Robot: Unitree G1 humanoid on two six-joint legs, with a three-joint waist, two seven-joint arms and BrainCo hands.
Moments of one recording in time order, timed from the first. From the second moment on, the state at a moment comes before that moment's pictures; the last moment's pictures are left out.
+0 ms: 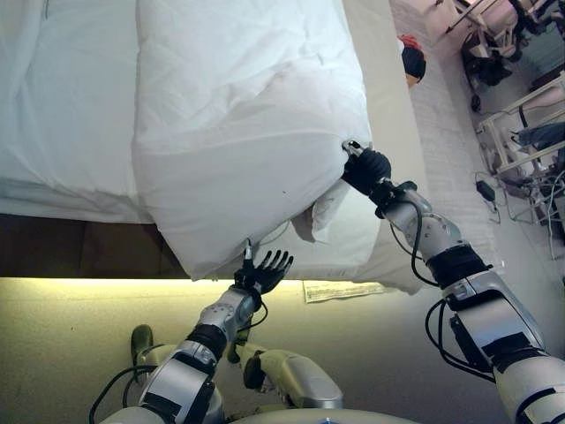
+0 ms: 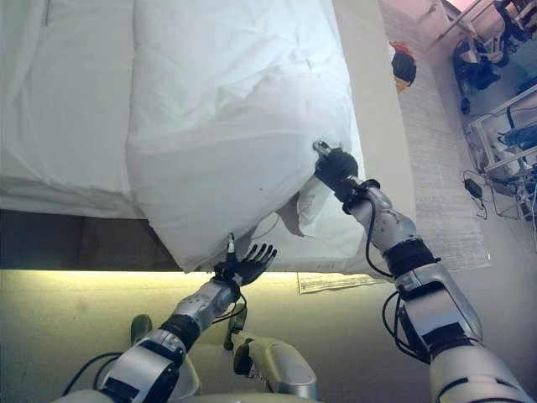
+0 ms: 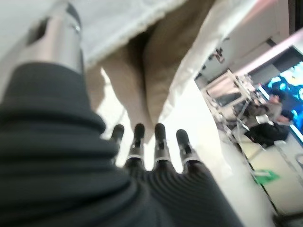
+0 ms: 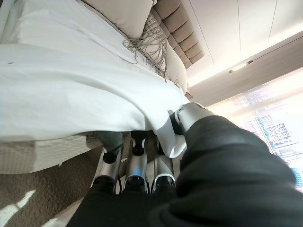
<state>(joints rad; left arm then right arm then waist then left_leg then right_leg) -0.44 0.07 -0.29 0.96 -1.95 0.20 -0.12 -0.78 -0.50 0.37 0.59 1.33 0.16 0.21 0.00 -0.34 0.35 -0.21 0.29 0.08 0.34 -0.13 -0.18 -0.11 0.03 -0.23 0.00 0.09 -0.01</state>
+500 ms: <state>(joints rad) -0.52 0.03 -0.07 0.77 -1.95 -0.19 -0.39 -0.75 -0.52 0.36 0.58 1.33 0.20 0.28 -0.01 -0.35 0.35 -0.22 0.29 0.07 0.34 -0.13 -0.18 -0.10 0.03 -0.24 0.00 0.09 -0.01</state>
